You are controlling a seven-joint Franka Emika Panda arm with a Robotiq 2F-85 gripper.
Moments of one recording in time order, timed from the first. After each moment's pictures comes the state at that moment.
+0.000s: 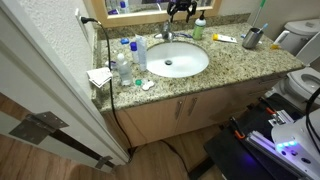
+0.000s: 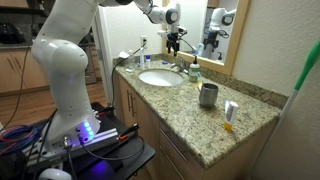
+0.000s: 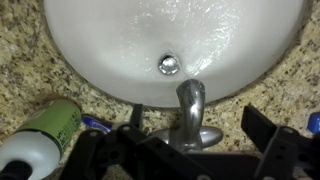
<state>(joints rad) 0.10 0.59 0.02 -1.37 0.04 2.05 0.41</state>
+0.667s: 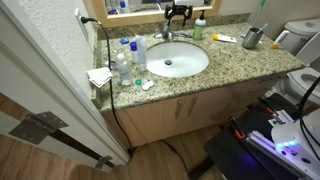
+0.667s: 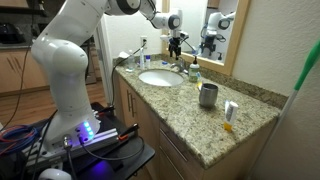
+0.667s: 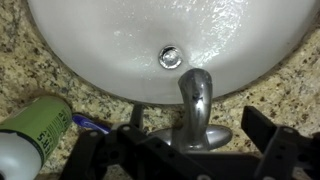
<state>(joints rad) 0.10 0.71 0.00 -1.25 0.04 2.04 0.42</state>
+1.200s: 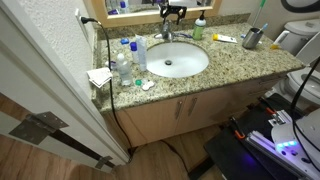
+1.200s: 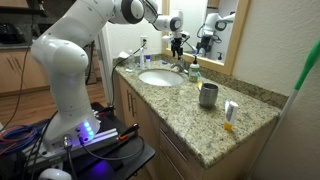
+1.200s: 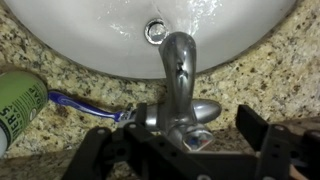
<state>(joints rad) 0.12 0.83 0.00 -1.07 0.04 2.06 0.45</state>
